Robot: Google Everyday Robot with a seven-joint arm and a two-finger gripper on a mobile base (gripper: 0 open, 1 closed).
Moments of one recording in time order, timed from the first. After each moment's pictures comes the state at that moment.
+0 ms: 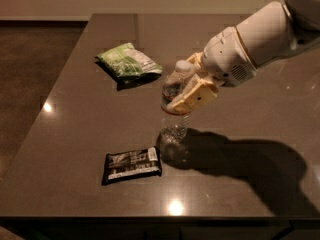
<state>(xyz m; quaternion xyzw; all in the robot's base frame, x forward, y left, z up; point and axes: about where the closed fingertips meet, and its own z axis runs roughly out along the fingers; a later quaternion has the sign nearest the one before) 0.474 -0.052 0.941 -0.64 0.65 0.24 0.33</state>
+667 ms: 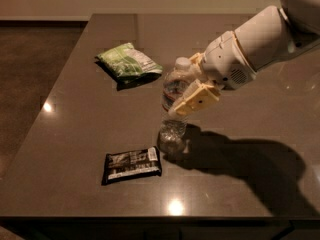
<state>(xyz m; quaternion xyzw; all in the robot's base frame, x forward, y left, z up) 0.474 -0.052 0.938 -0.64 0.65 0.24 0.32</state>
